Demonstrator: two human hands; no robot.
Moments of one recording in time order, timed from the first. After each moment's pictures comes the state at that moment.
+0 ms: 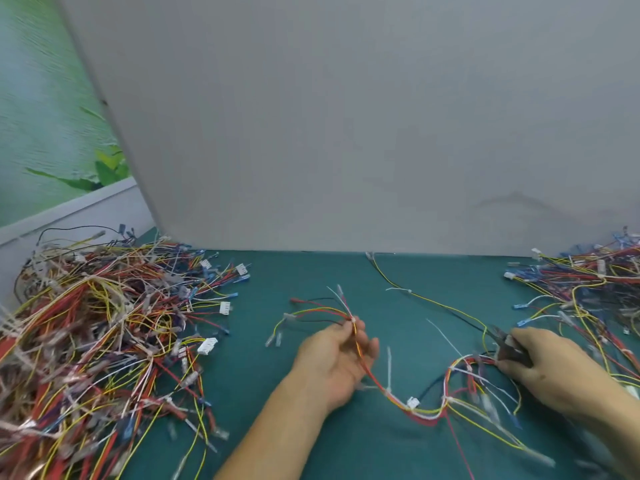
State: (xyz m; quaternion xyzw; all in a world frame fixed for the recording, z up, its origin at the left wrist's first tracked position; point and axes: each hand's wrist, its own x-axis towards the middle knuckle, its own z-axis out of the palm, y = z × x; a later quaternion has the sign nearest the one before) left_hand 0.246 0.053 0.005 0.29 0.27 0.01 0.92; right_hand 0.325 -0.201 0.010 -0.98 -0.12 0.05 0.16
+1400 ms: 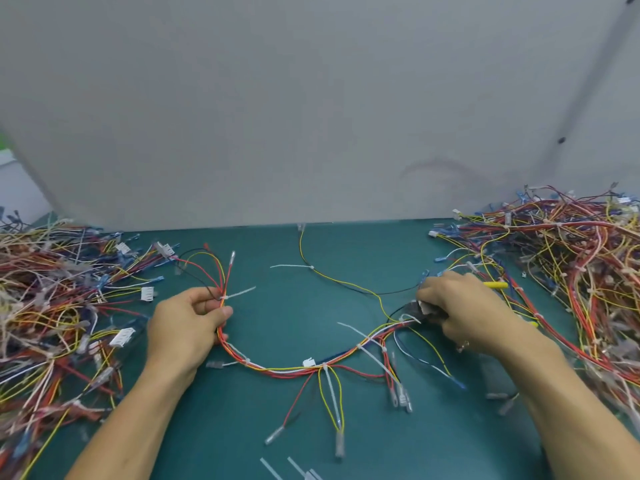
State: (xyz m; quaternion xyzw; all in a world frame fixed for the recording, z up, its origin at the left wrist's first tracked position) left_hand 0.229 0.137 -0.018 0.73 0.27 0.22 0.59; right_hand 0.336 -0.205 0.013 -0.94 -0.33 -0.02 0.00
